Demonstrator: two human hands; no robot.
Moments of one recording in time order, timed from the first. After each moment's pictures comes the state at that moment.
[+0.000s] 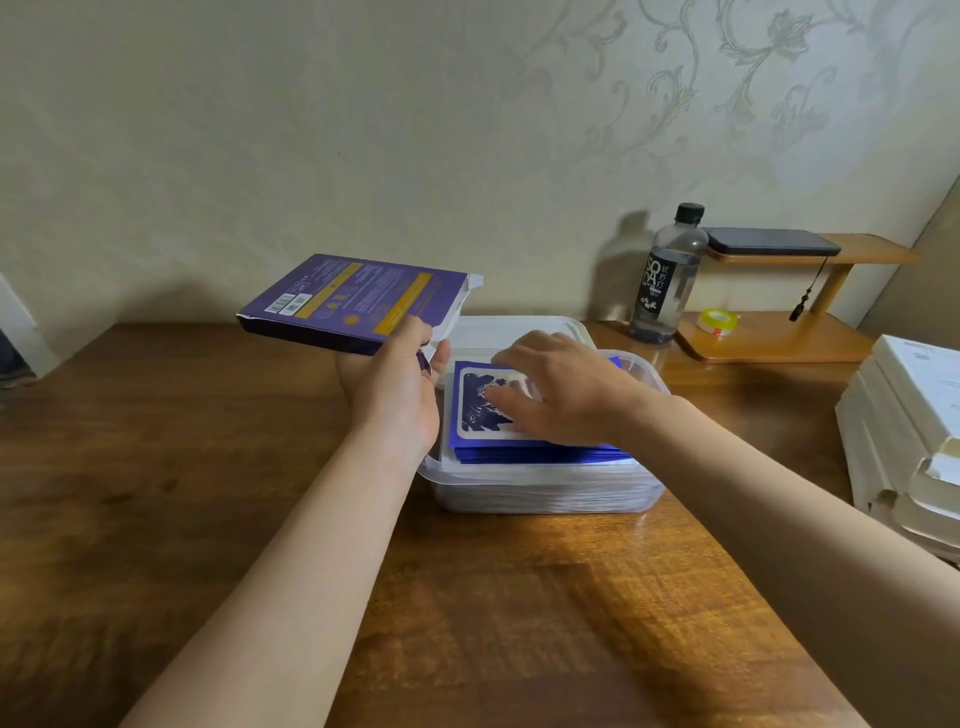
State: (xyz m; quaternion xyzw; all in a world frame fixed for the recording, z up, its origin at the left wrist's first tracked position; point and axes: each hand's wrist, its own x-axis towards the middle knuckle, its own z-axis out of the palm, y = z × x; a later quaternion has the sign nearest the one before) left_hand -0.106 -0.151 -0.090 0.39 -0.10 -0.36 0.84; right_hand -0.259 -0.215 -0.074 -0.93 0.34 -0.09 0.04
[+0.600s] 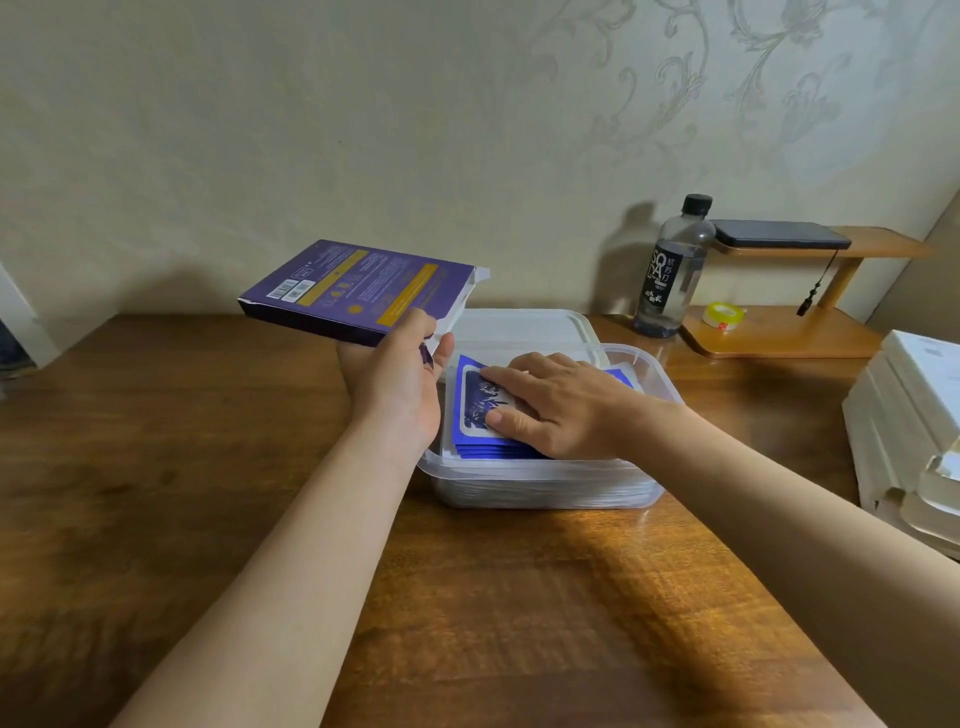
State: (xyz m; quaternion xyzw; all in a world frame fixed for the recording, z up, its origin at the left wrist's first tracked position) left_hand -0.107 -0.150 -0.088 0.40 -0.12 -0.36 0.84; right_hand -0.265 -0.223 -0.094 -0.95 0.31 0.01 0.04
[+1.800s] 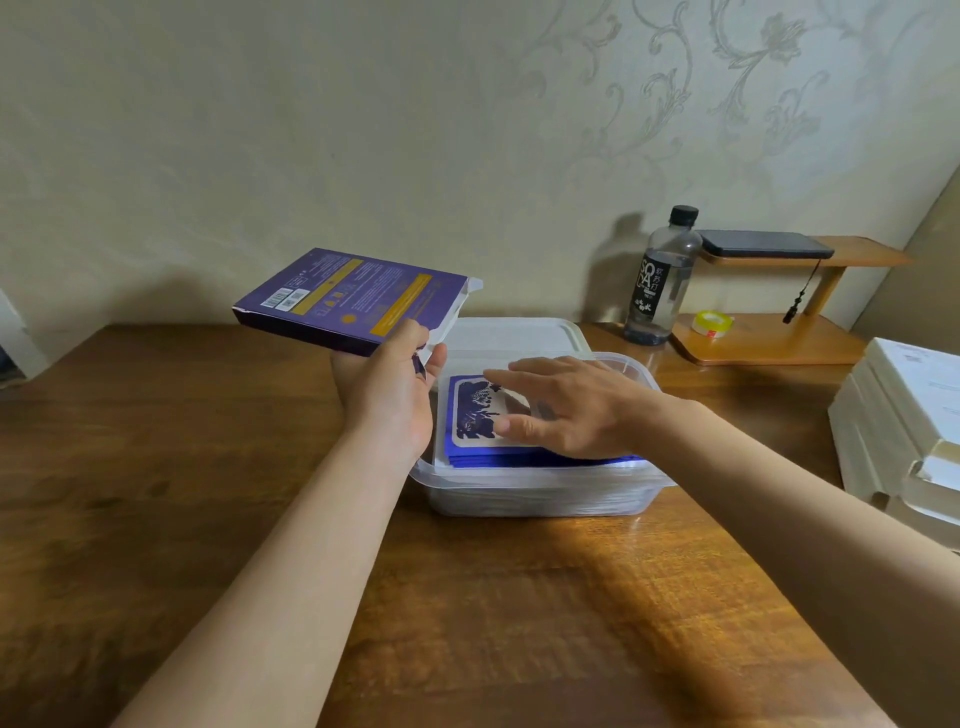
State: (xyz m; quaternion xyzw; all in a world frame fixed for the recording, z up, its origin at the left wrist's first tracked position) left_hand -0.106 -0.151 -0.091 0.39 -0.13 -0.36 0.84; right_hand -0.281 -0.224 -0.076 -0.94 0.33 0.04 0.06
